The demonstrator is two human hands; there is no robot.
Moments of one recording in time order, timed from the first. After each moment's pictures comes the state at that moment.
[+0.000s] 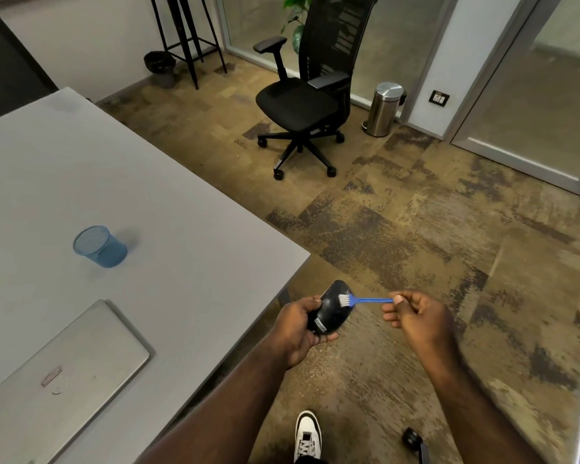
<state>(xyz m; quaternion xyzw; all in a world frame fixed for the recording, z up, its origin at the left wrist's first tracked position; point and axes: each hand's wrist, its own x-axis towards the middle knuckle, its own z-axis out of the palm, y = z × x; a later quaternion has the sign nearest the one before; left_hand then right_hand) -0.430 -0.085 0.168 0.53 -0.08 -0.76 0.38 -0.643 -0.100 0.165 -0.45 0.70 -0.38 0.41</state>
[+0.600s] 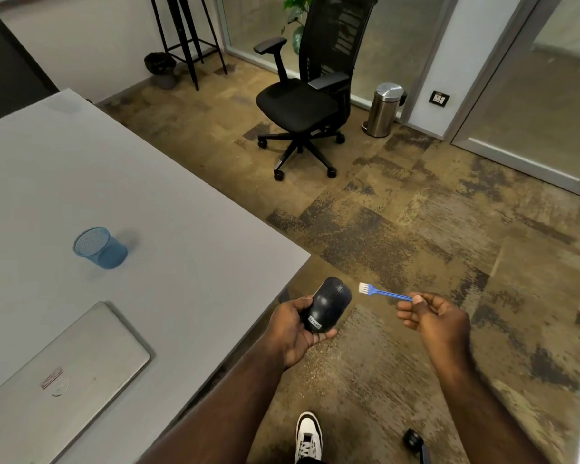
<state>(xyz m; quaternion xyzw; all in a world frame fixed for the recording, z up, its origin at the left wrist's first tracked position) -0.424 -0.087 0.170 0.50 -0.01 -0.77 0.41 -0.659 -0.101 0.165 -0.35 0.70 -0.46 0.42</state>
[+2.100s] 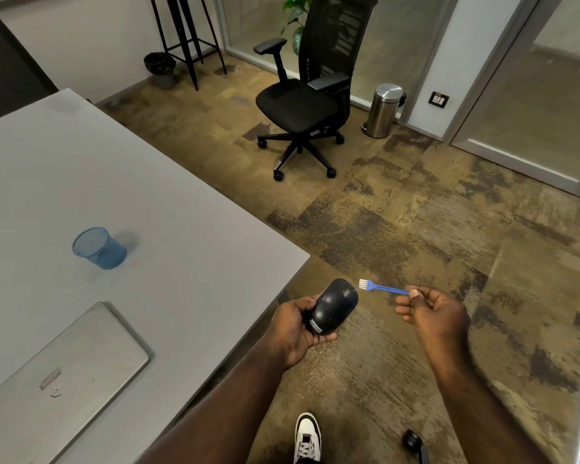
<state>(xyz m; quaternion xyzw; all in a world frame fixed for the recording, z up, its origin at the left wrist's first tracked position) -0.425 -0.087 0.169 0.51 -0.06 -0.76 0.40 -0.649 -0.107 0.177 -0.37 0.72 -0.44 0.38</state>
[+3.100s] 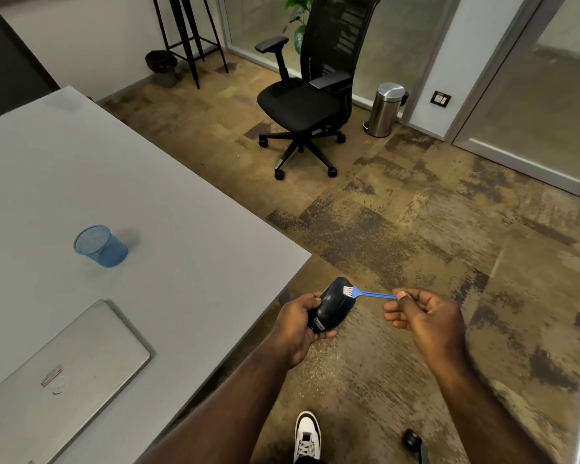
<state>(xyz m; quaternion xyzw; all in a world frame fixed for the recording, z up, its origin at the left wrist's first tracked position) -0.428 -0.088 0.163 0.54 -0.13 -0.73 0.40 -0.644 -0.098 0.184 -0.43 0.67 -0.44 0.42</state>
